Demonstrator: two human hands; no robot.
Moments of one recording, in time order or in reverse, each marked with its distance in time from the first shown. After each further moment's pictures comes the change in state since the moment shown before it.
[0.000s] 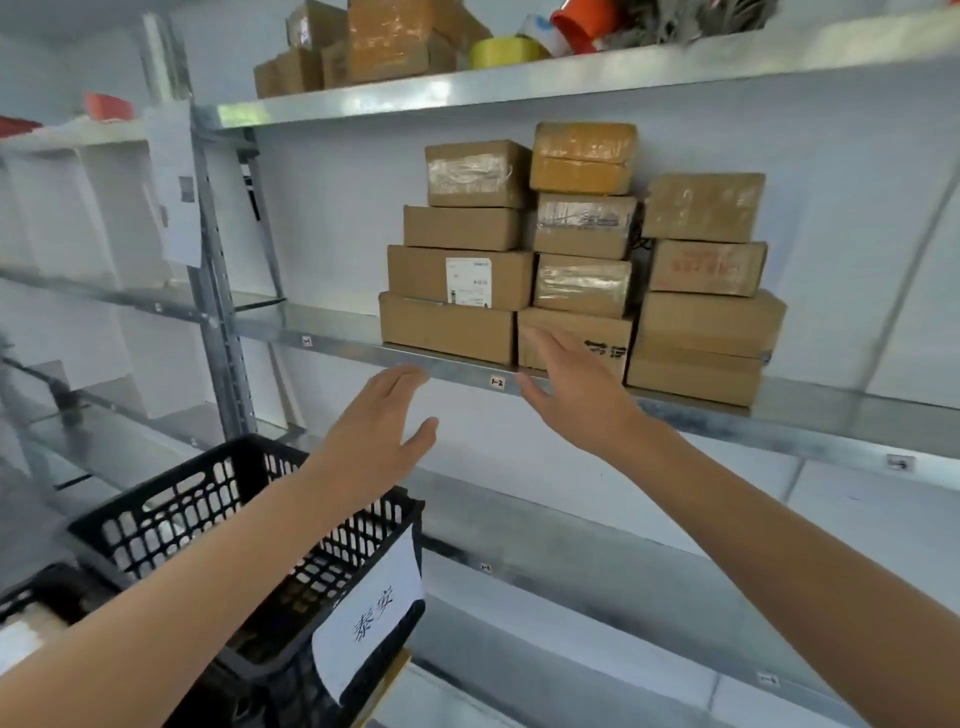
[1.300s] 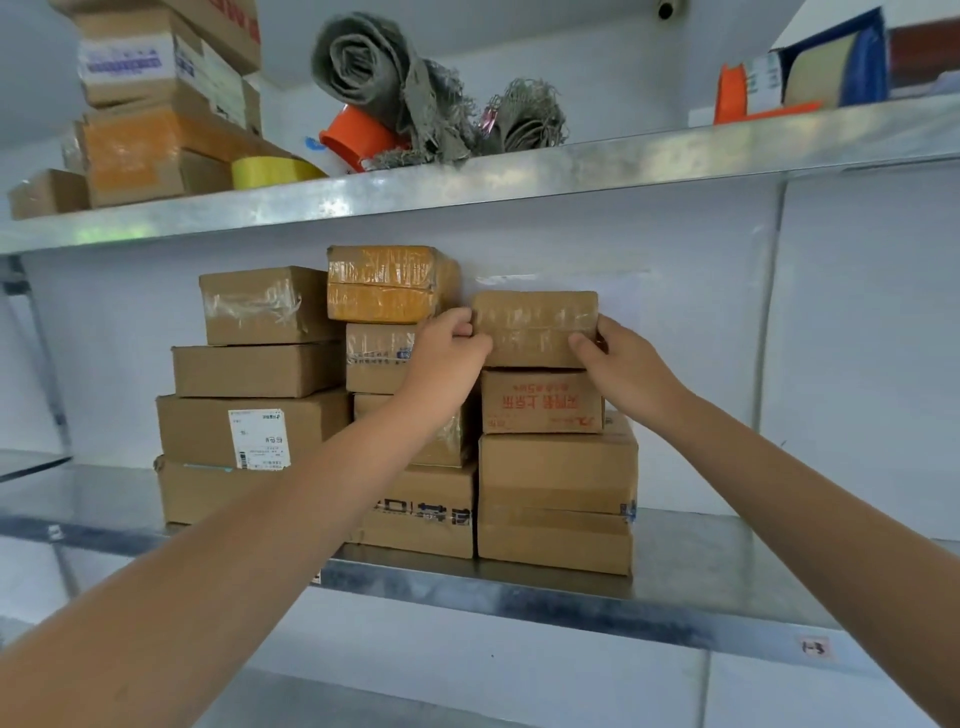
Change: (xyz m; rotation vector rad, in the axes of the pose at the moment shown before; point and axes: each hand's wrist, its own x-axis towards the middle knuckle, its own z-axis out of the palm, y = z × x) left_hand 0.307 0.202 0.070 -0.787 0.138 -0.074; right_hand 0.083 0.238 -0.147 0.335 0.275 0.359
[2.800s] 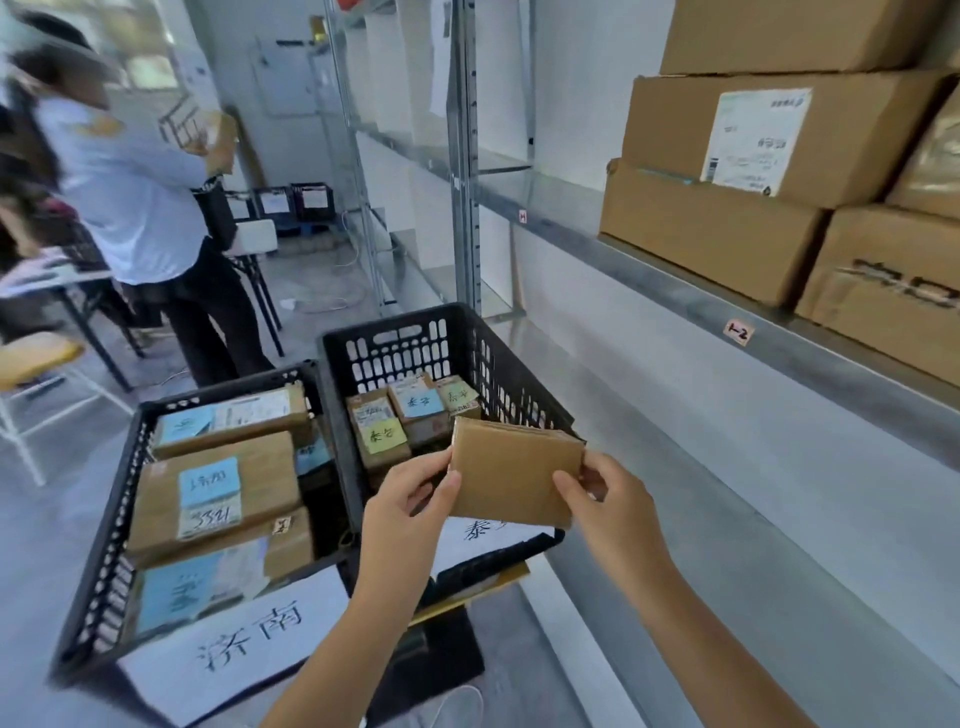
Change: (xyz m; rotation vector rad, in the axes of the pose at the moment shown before) left_hand -0.391 -0.193 -0.166 0.155 0.843 -0.709; right_hand -0.268 -0.035 0.357 0.413 -0.794 0.098
